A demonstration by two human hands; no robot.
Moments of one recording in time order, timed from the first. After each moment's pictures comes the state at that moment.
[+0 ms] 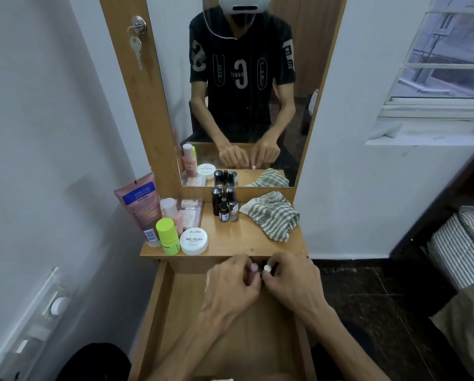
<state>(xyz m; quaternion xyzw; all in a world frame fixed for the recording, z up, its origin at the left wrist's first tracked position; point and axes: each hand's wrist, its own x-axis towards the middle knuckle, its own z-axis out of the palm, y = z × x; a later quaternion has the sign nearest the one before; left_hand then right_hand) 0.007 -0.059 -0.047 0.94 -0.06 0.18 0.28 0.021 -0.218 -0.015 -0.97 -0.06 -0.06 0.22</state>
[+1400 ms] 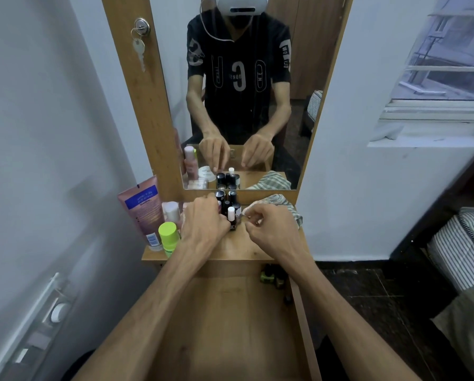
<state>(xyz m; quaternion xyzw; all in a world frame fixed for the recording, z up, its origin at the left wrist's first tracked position) 0.102 -0.001 0.039 0.97 0.03 0.20 0.16 0.093 -0.170 0.040 -0.94 -0.12 -0.13 0.30</state>
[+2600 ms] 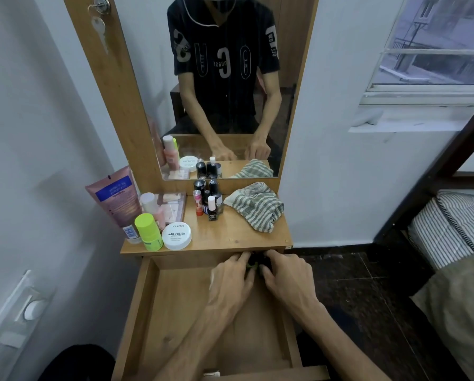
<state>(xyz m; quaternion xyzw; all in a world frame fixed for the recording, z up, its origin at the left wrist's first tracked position) 0.021 -0.090 -0.077 0.97 -0.08 0.09 0.21 0.019 -0.242 -0.042 -0.98 -0.07 -0.08 0.17</state>
